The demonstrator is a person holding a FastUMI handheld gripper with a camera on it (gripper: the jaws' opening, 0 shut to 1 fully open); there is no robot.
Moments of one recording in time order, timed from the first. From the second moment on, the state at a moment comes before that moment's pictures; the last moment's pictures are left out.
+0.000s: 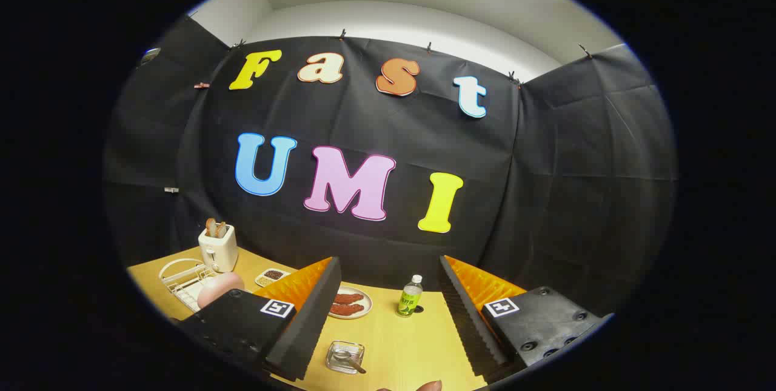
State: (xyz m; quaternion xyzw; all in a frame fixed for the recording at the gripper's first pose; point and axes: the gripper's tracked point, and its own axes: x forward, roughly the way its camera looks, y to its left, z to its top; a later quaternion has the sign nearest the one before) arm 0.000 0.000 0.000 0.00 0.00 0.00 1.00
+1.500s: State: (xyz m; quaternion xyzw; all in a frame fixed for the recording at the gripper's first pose) arm 0.025 0.061 0.012 0.00 0.00 0.03 1.00
